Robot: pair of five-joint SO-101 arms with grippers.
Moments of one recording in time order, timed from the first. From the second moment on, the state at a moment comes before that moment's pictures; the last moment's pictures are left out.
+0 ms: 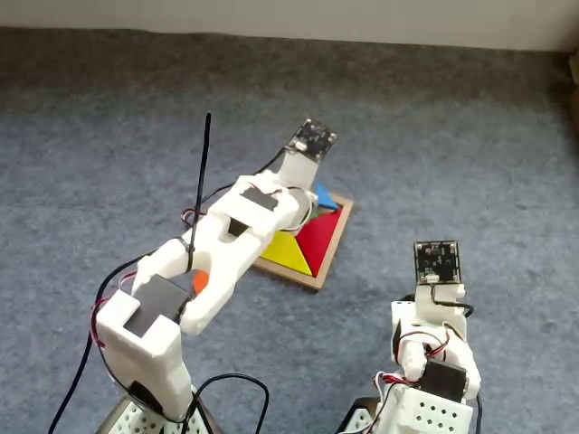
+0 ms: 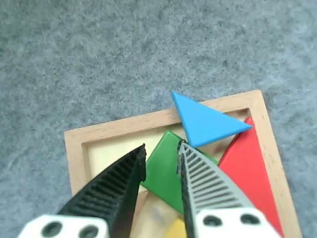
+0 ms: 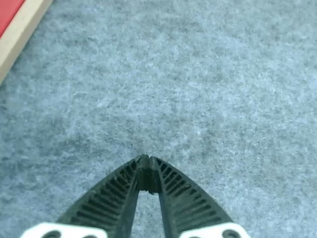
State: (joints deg) left arm 22.5 16.0 22.7 25.9 0.2; right arm 11.8 -102.2 96.0 62.8 21.9
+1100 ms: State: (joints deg) left arm 13.6 2.0 15.7 57.7 -9.2; right arm 11.8 -102.2 96.0 62.8 21.9
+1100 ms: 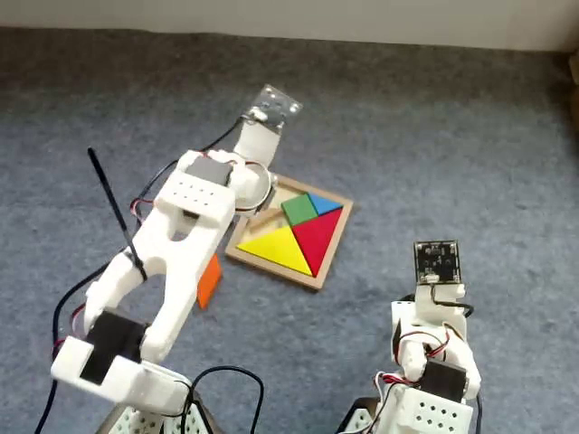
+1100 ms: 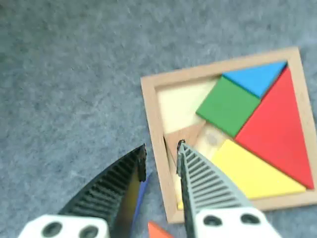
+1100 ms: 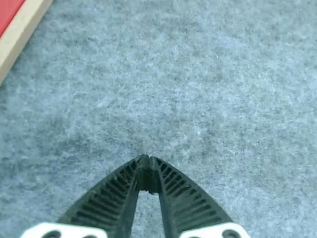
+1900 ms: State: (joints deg) left arm 13.5 34.6 -12.3 69.8 -14.6; right arm 11.9 -102.5 96.0 62.8 21.9
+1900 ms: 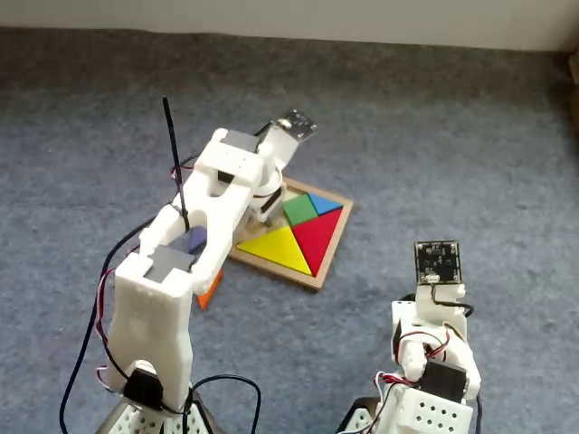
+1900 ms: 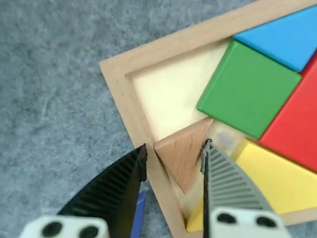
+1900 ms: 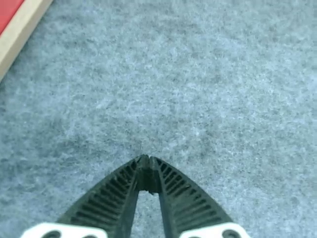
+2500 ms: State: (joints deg) left arm 16.7 38.8 -19.6 76.3 -15.1; right arm 11.9 -102.5 96.0 62.8 21.9
